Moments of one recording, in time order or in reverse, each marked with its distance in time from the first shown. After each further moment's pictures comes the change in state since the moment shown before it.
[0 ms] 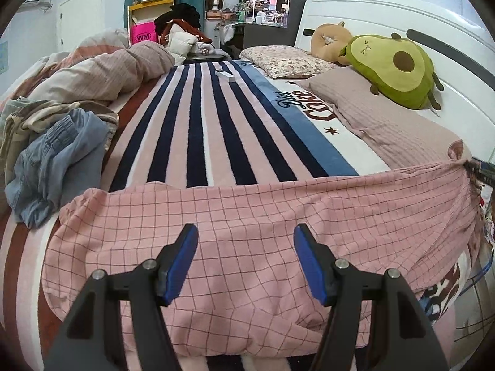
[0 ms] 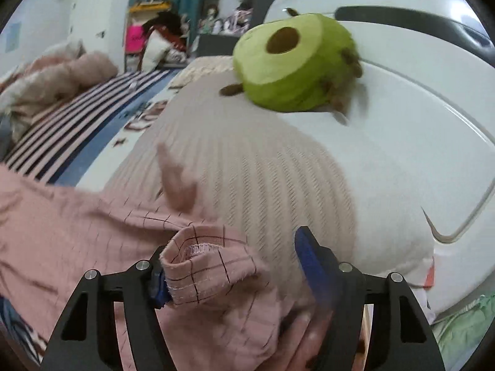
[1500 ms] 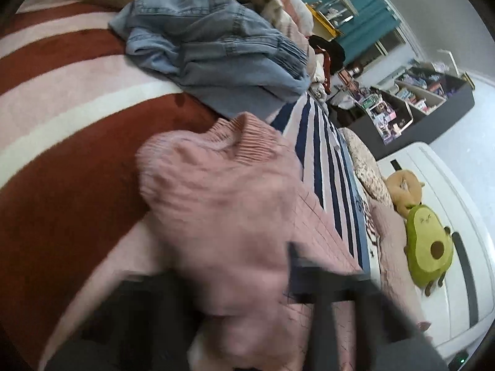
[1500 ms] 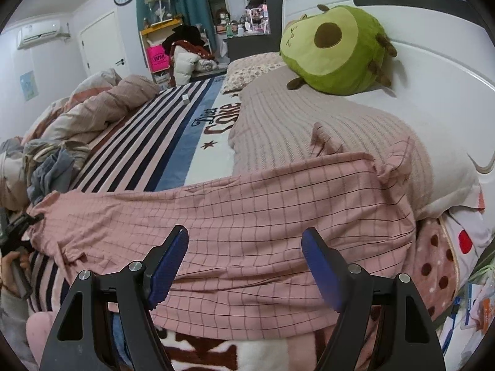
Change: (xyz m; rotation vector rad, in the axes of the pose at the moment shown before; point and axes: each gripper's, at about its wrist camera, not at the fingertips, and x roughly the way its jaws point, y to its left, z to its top) left arm 0.011 0.187 -0.103 -0.901 -0.149 -0.080; right arm -0.077 0.102 -0.024 0.177 0.081 0.315
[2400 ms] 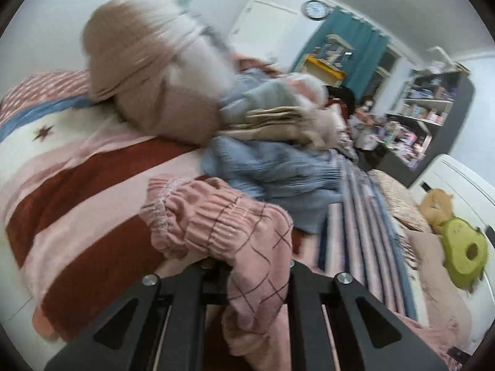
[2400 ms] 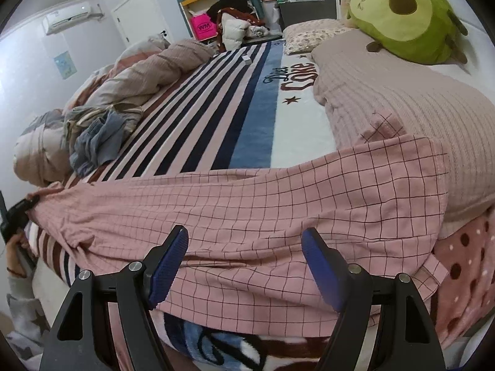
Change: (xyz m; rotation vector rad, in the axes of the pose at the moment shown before) left arm -0.153 0.031 0.066 0.226 -0.313 0.198; right arm 0.041 0.079 -0.027 -0.043 0.146 0.240
